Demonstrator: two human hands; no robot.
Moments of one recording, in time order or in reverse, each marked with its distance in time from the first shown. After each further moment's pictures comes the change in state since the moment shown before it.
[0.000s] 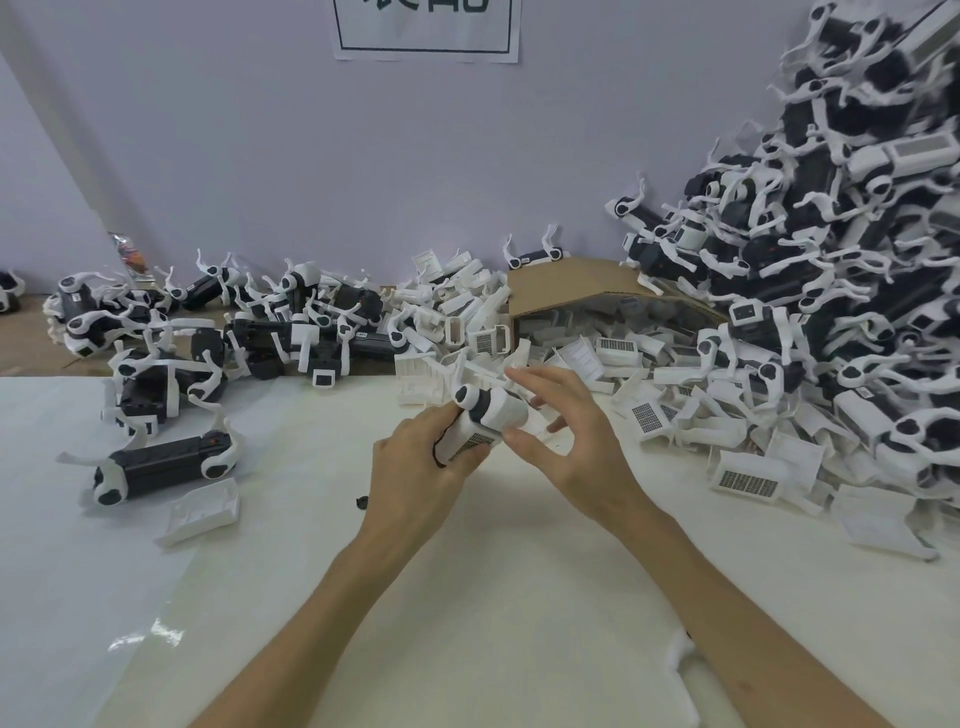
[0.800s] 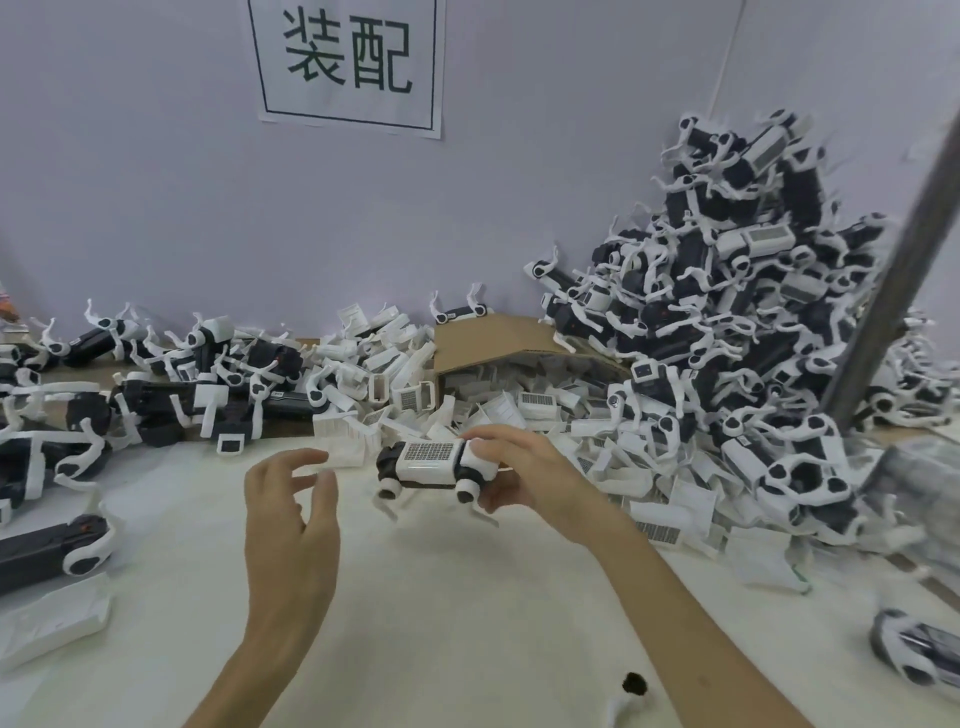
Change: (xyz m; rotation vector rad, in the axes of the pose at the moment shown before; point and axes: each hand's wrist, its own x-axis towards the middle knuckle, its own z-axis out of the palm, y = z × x) left_hand 0.001 -0.004 -0.004 -0.225 0.406 -0.127; right_hand 0.029 -0.009 -0.046 0.438 -0.153 0.533
